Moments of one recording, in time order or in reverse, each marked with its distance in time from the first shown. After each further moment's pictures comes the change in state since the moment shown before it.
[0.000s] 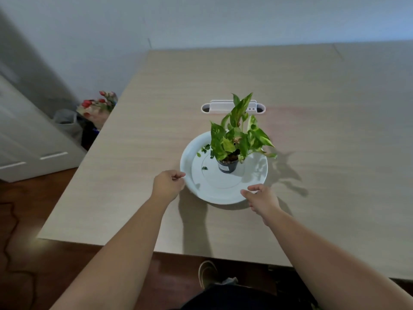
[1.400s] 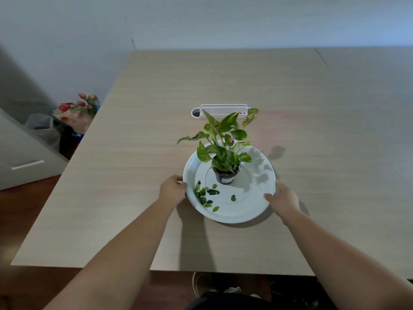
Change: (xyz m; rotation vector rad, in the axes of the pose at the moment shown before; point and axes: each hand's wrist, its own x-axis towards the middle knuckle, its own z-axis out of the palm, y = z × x) left_hand 0.039 0.006 0.038 -0.098 -0.138 -0.141; right_hand 0.017 -0.010 -0.050 -0.317 0.190 -0.042
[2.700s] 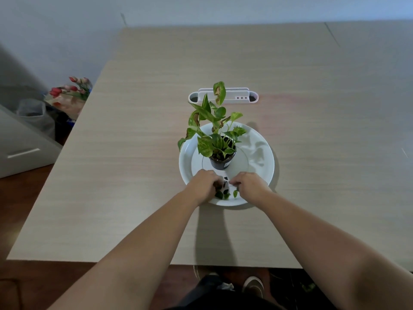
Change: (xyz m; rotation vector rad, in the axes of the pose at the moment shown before) left_hand -0.007 0.025 0.061 0.725 -0.375 0.653; right_hand 0.025 -0.038 0.057 -0.539 -0.299 -0.454
